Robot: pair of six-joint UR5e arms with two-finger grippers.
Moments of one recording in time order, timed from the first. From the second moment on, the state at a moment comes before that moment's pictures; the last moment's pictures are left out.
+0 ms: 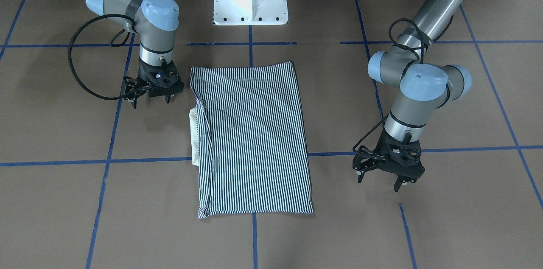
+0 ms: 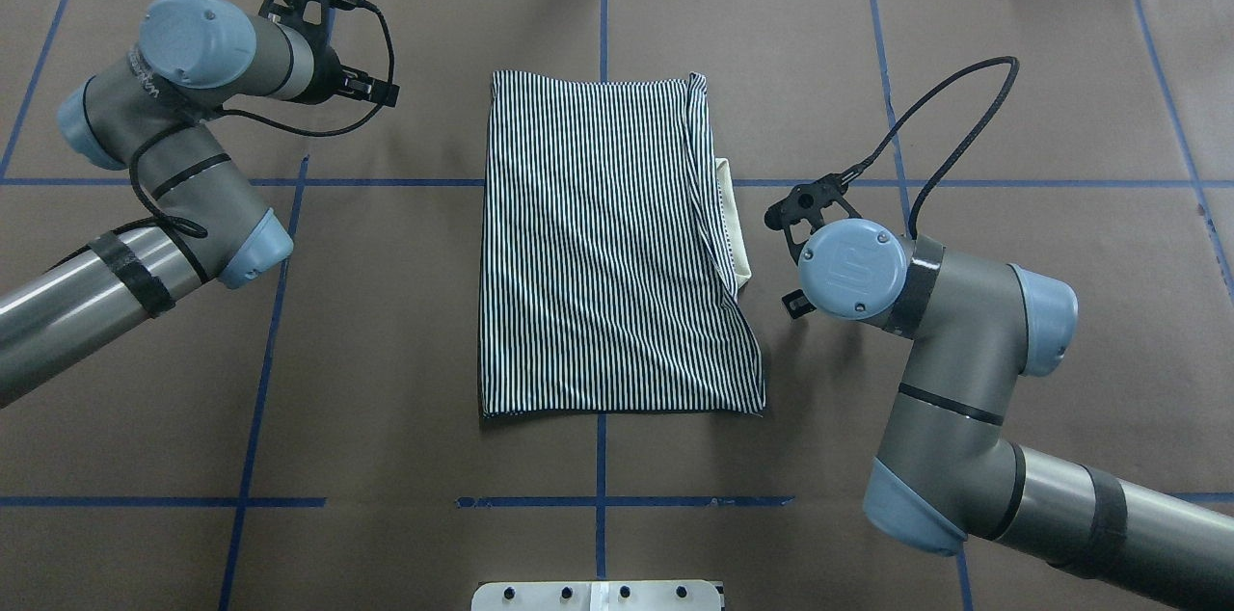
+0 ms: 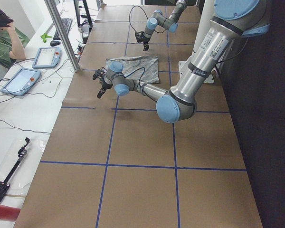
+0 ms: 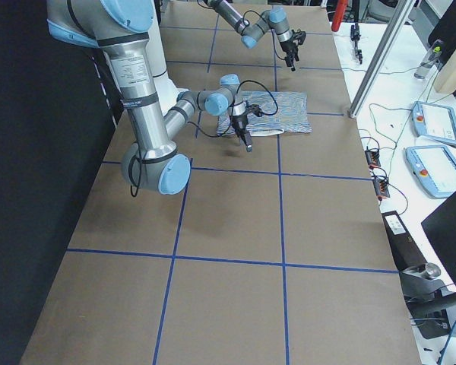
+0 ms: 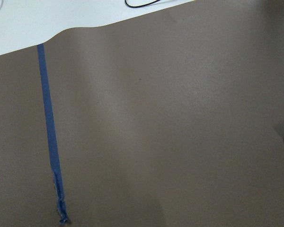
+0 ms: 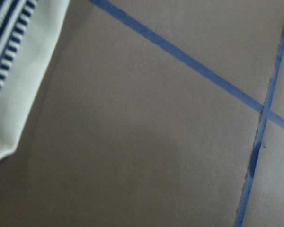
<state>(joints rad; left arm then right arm) -0.85 -2.15 -1.24 -2.31 -1.75 -0.72 0.49 -1.17 1.82 -1.70 1.51 0.76</state>
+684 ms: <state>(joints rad) -0.85 -2.15 -1.24 -2.31 -1.75 -0.72 0.51 -0.87 1.58 -1.65 1.52 0.87</state>
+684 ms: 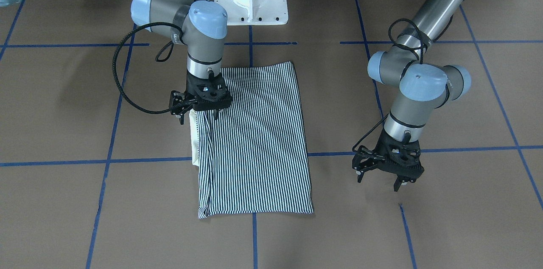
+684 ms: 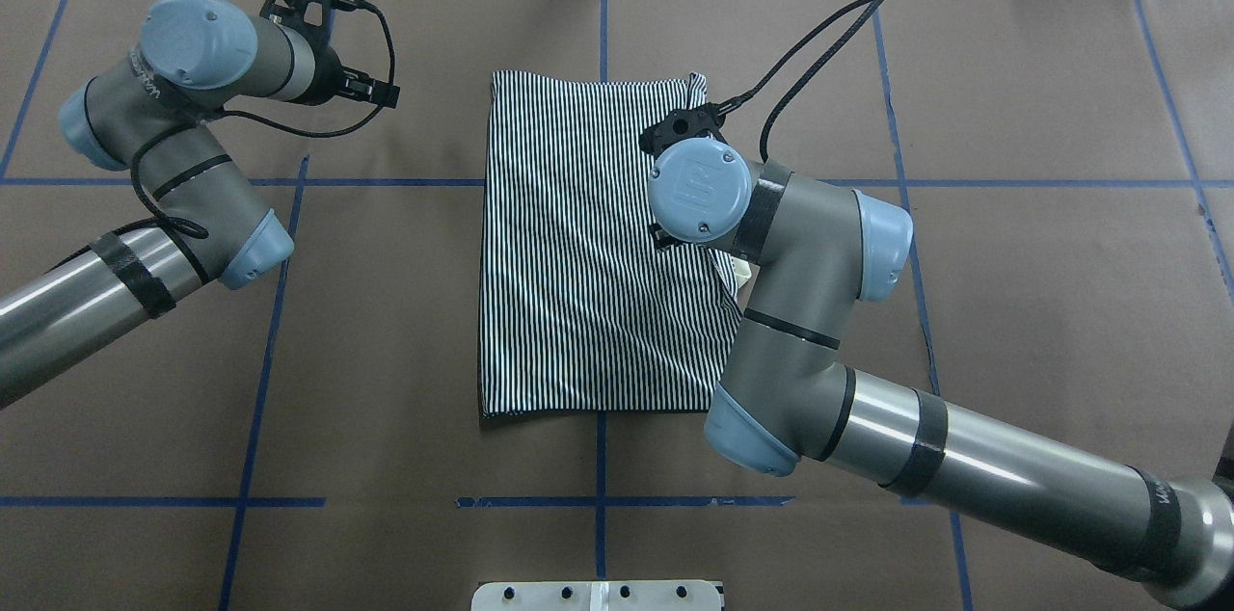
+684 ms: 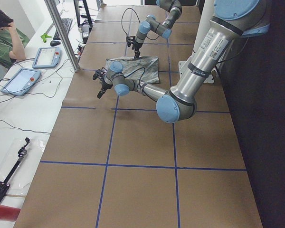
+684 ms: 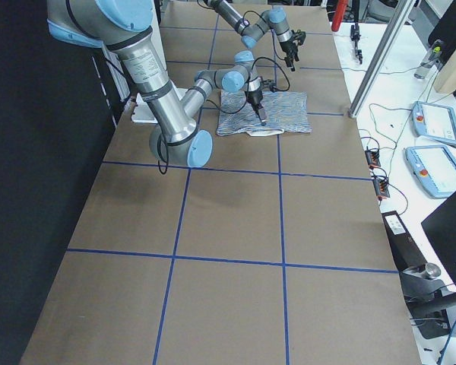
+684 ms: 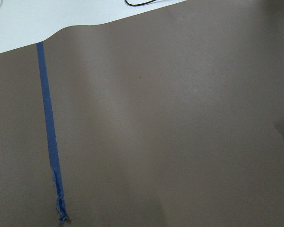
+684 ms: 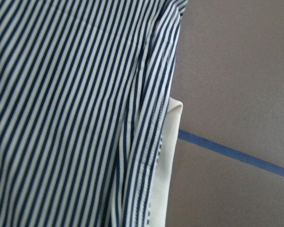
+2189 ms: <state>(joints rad) -0.85 -2.15 -1.24 -2.31 -1.75 -0.72 0.66 -1.05 1.58 -1.57 1.59 0.62</state>
